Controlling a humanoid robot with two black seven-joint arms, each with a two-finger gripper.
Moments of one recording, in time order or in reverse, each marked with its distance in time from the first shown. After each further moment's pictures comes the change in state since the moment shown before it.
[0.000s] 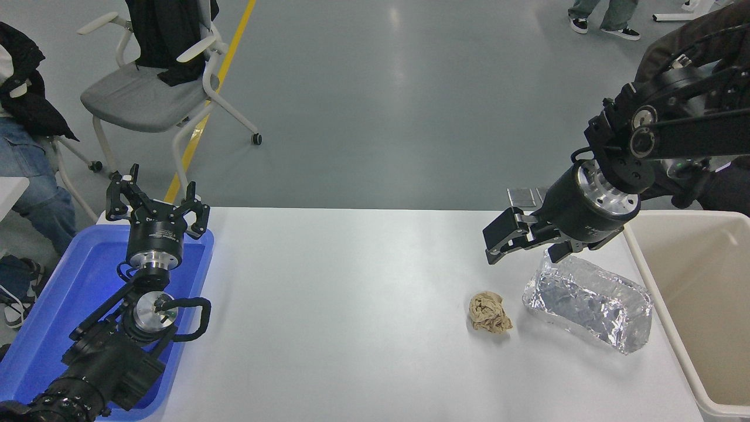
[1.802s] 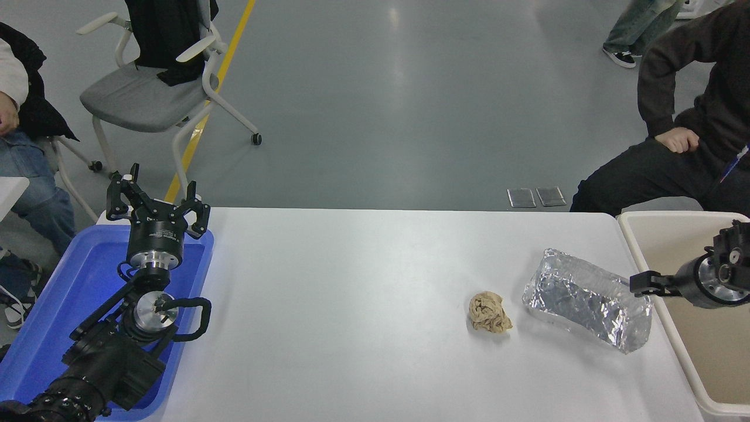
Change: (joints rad) left arm 0.000 0.000 0.000 -0.001 0.001 0.000 0.000; right arm -1.062 -0.304 0.370 -0.780 -0.451 -0.259 -0.042
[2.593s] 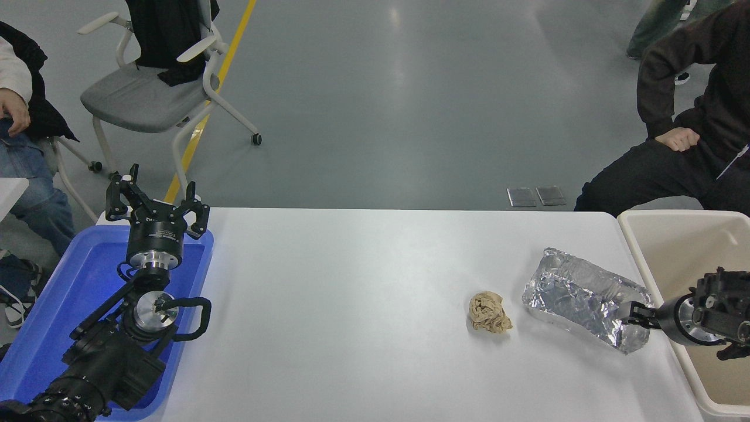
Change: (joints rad) left arm 0.000 0.000 0.000 0.000 -0.001 0.000 0.000; right arm -0.194 0.073 0.154 -0.124 0.032 -0.075 -0.008
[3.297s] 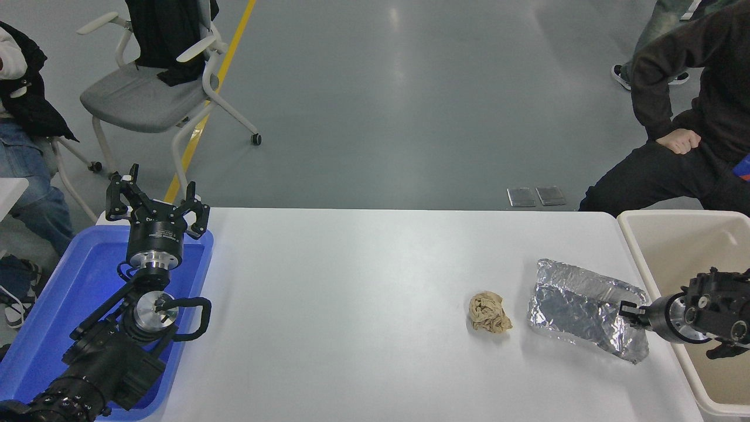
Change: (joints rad) left arm -0.001 0.000 0.000 -0.001 0.001 0.000 0.000; right arm 0.095 -0.080 0.020 0.135 -0.002 0.004 0.000
